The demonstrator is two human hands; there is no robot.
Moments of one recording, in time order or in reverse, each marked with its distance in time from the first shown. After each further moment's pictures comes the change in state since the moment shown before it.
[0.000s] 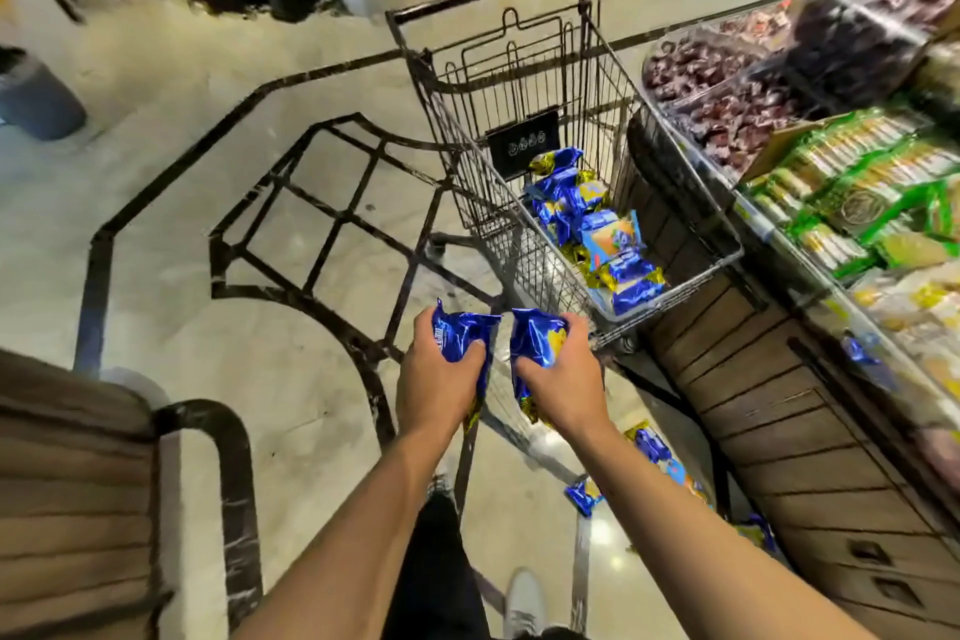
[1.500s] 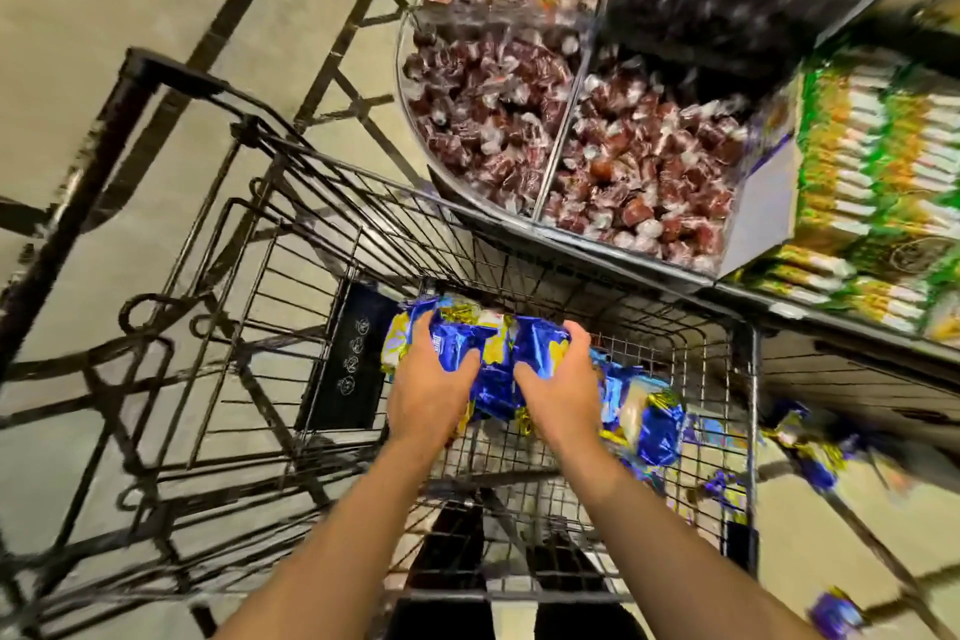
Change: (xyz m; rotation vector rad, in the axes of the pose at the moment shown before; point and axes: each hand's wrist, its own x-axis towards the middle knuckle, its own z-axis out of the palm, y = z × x) left_hand 0.543 0.229 0.349 0.543 -0.767 0.380; right_hand 0.557 -0.039 -0.014 0.224 0.623 0.814
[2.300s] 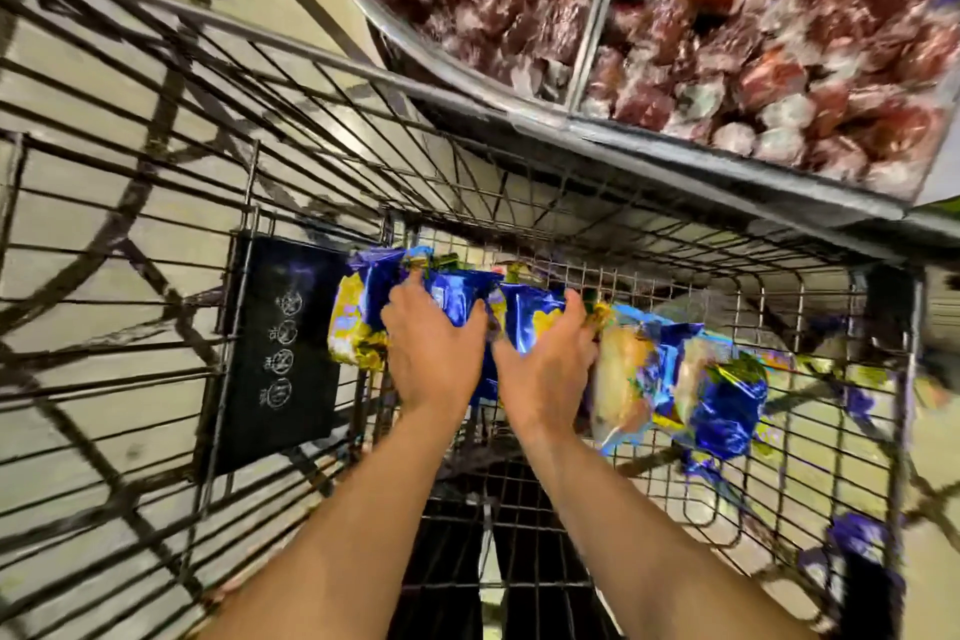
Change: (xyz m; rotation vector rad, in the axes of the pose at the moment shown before) left_hand 0.108 -0.064 0.120 0.203 0.109 0.017; right_hand 0.105 0.076 0.126 -0.103 0.173 0.069
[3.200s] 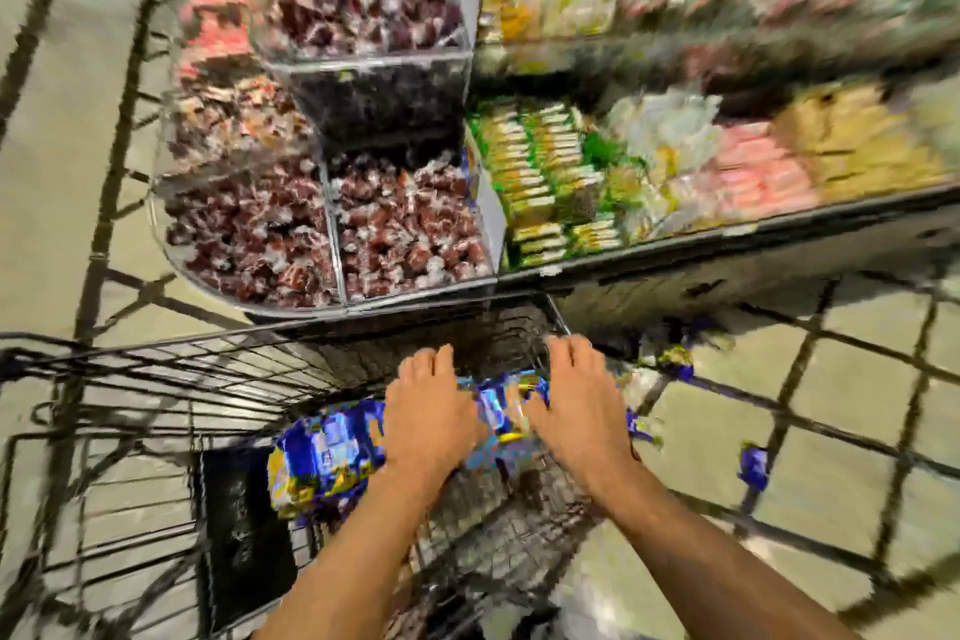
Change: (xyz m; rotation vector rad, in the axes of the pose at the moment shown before) left_hand -0.166 0.146 -0.127 0.517 -0.226 1.008; right_hand -0.125 0.030 -0.287 -0.453 0.346 -0.176
